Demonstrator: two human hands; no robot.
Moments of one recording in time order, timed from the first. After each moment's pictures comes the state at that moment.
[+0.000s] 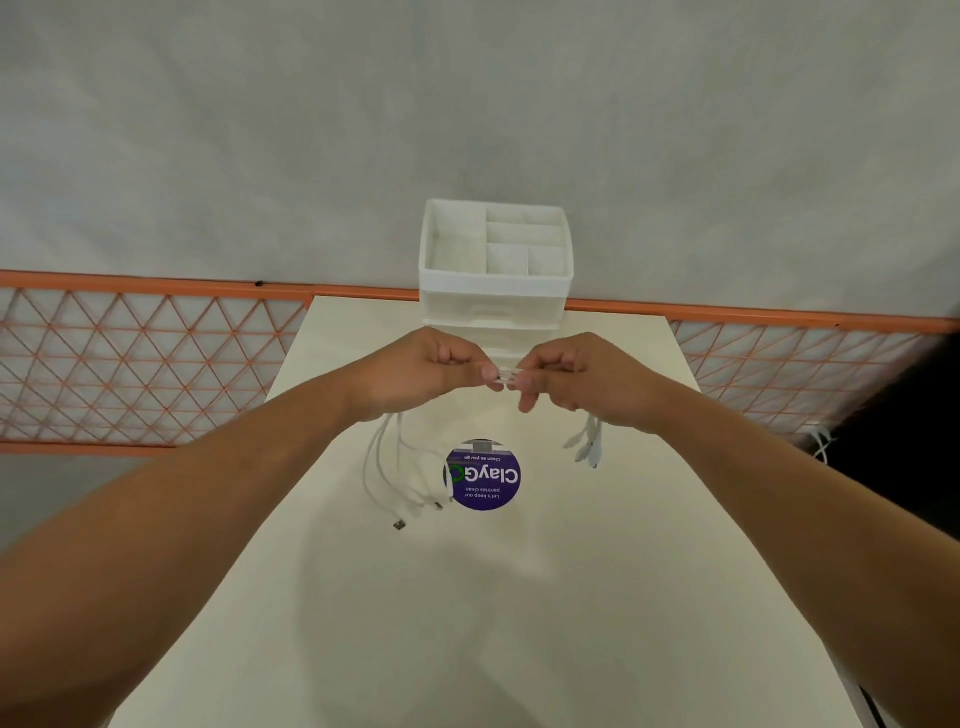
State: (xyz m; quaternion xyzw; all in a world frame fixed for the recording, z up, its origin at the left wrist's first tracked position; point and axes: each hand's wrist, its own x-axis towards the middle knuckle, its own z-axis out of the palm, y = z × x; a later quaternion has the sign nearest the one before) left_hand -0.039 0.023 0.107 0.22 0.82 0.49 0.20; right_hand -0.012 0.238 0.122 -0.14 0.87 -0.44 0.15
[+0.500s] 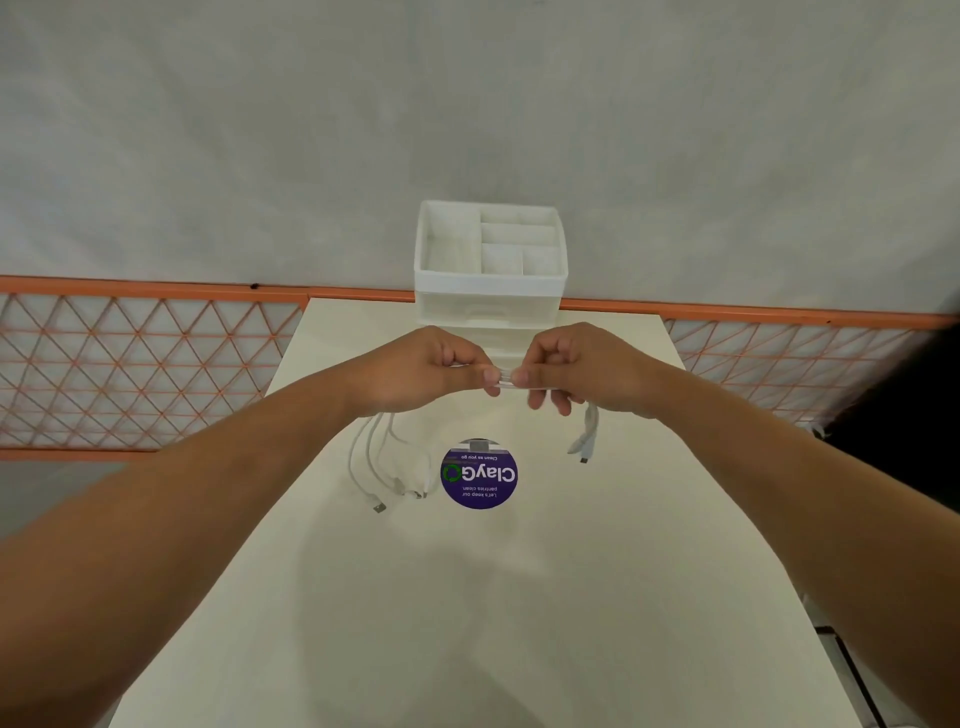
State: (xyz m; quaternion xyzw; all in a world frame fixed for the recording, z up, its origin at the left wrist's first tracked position) left_hand -0.037 0.025 0.112 0.24 0.85 0.43 0.19; right_hand -0.013 0.240 0.132 -0.11 0.89 -0.42 0.17
